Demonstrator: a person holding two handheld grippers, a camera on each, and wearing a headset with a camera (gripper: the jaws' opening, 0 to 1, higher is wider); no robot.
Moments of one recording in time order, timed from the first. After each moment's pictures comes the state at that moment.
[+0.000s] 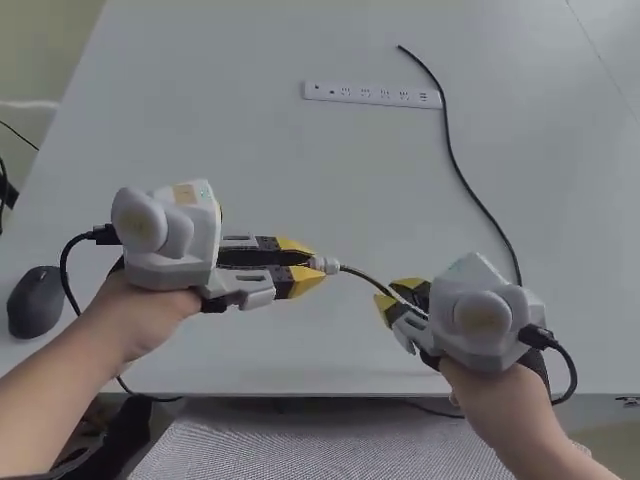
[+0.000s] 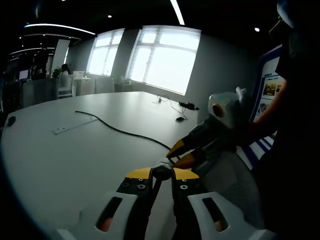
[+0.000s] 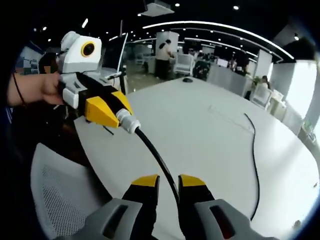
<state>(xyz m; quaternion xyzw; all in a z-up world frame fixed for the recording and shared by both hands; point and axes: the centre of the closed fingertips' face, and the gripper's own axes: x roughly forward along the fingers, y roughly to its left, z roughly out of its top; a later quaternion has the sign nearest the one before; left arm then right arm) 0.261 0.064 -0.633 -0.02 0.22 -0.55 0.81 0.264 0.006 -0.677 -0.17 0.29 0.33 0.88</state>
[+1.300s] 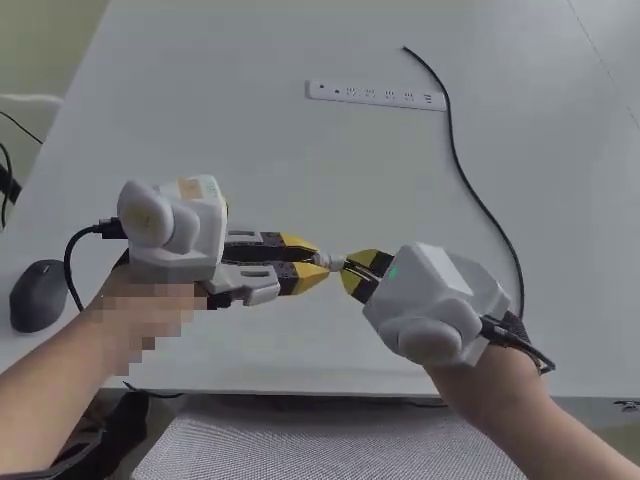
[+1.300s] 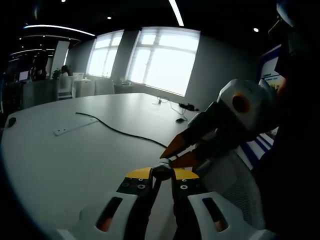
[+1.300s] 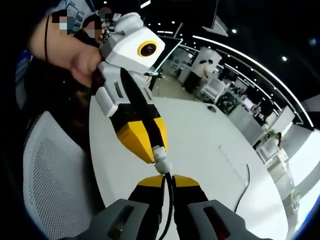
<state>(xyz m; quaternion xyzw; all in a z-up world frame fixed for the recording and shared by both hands) 0.261 0.068 -0.631 -0.02 0.21 -0.55 0.81 0.266 0.056 -0.647 -0.33 0.19 0.41 0.83</state>
